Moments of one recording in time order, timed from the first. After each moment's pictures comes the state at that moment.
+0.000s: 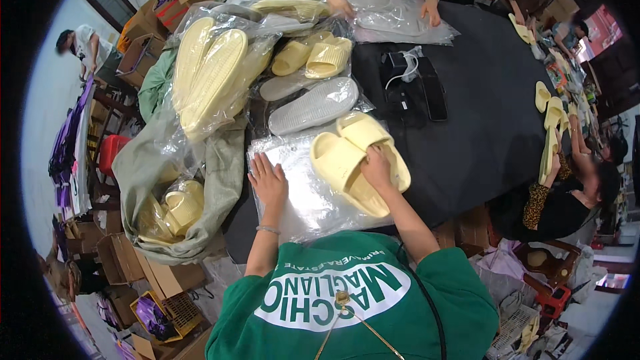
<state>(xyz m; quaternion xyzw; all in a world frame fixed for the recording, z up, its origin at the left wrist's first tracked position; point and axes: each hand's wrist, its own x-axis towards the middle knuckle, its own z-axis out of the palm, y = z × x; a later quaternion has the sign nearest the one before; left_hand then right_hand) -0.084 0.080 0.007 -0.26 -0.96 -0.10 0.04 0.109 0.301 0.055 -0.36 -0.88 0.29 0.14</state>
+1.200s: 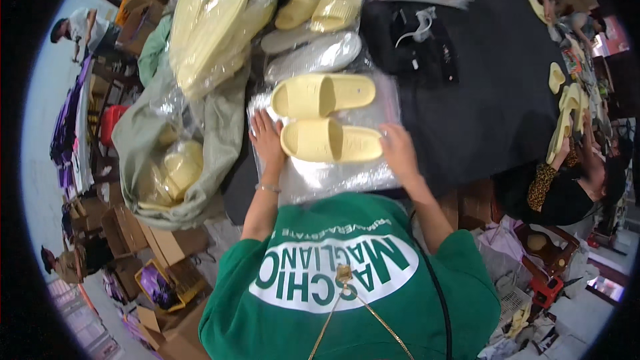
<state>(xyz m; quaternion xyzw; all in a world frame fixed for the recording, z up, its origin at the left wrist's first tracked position) -0.089 0.075 -0.009 -0.27 -0.96 -0.10 0.07 0.176 0.272 0.093 -0.30 -0.88 0.32 0.20</state>
